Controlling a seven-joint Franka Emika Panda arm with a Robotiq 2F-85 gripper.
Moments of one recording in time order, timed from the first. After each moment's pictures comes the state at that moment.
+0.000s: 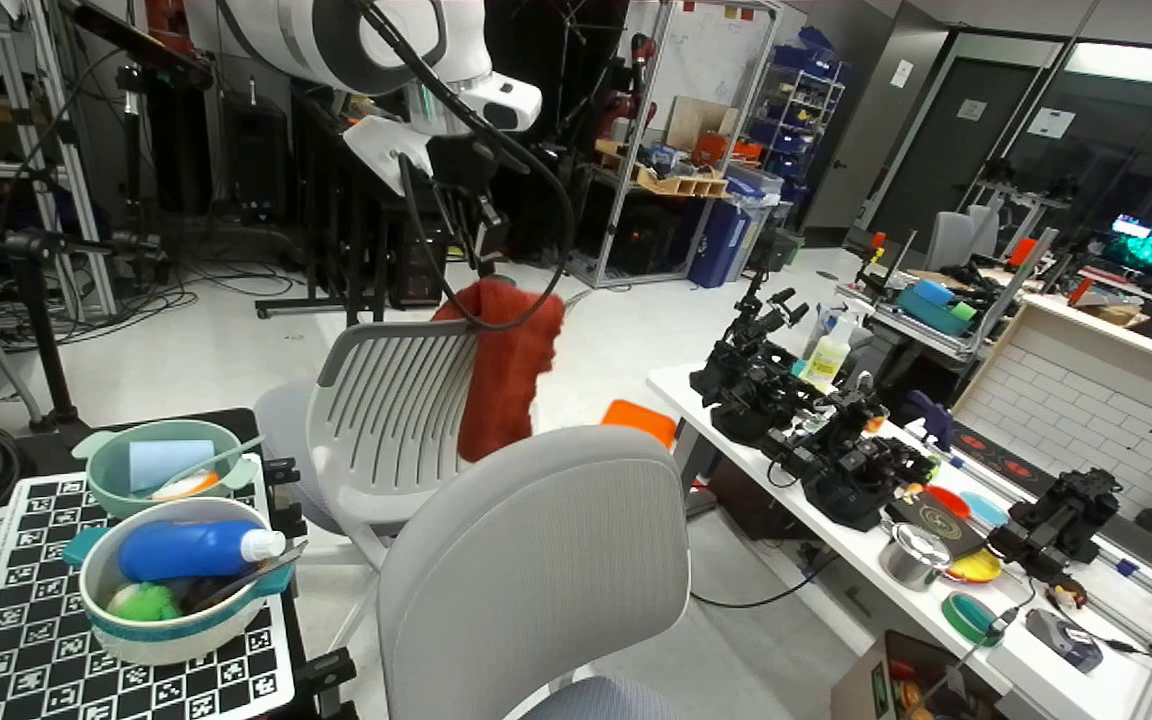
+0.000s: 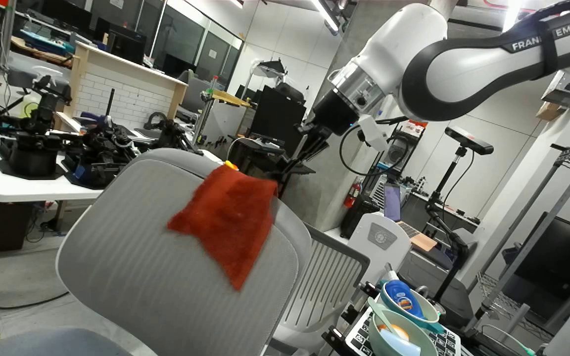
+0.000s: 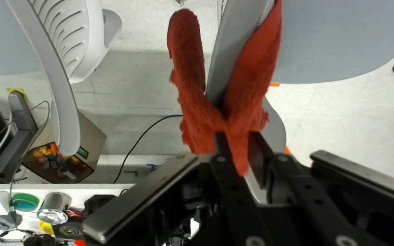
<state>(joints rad) 0.14 0.01 0.17 -2.29 -0.09 2.66 0.26</state>
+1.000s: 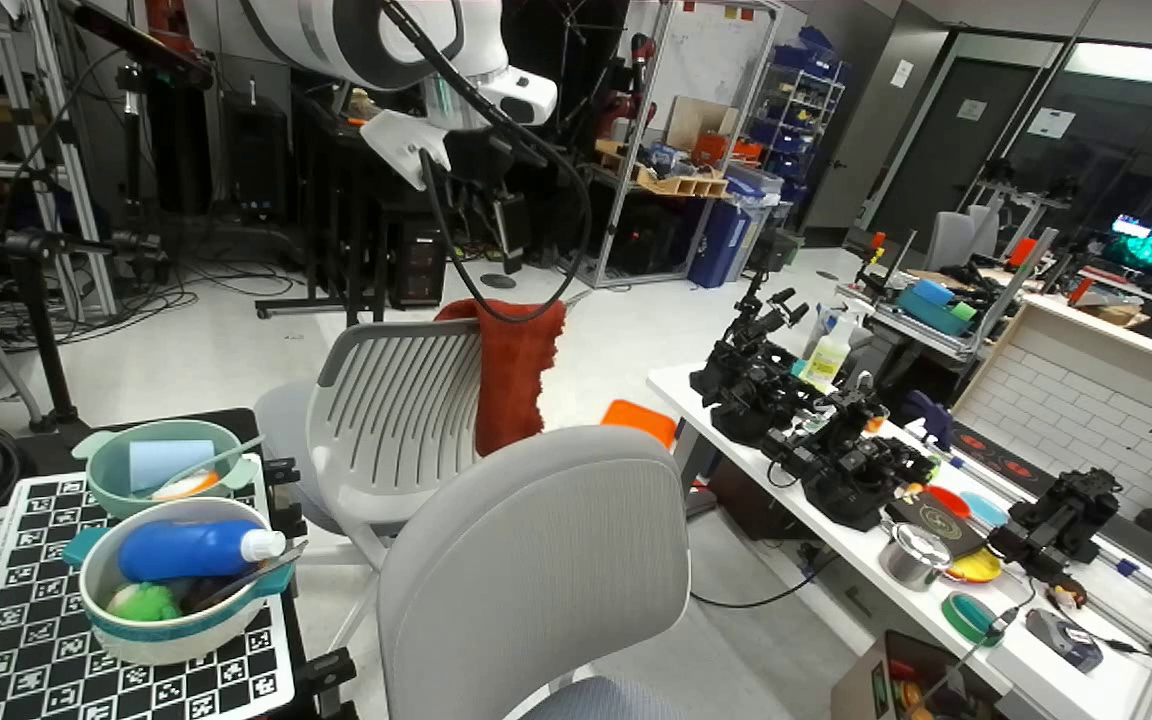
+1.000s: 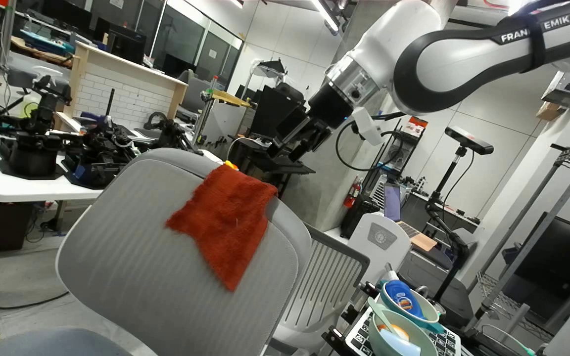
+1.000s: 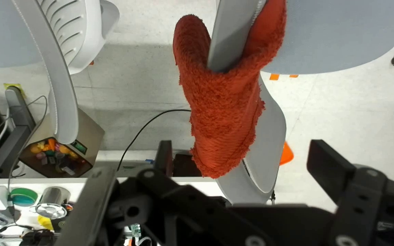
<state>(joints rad) 0.14 0.04 0.16 -2.23 -0.07 2.65 0.24</state>
